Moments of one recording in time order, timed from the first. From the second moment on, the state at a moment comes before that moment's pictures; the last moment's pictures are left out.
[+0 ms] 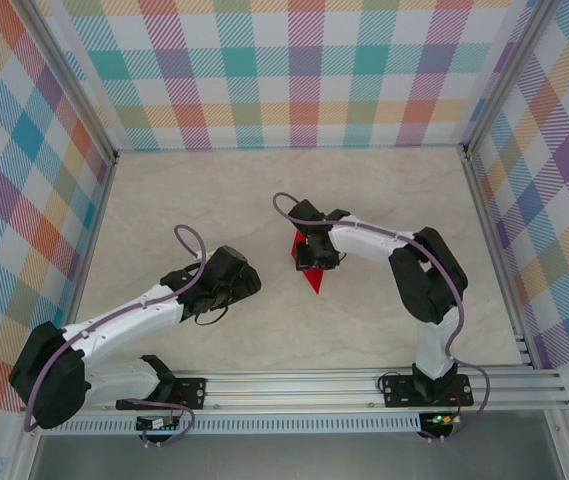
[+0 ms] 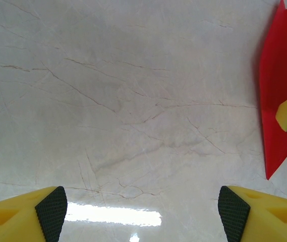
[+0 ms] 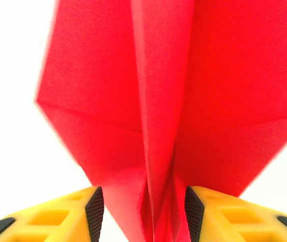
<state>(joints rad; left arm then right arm) -0.73 1.17 0.71 -0.55 -0.17 -1.05 0.70 1.92 1.35 -0.74 0.03 0.58</state>
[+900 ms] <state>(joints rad) -0.72 1.01 0.68 -0.55 -0.22 -0.97 0.54 0.94 0.79 -0.59 0.62 0.49</state>
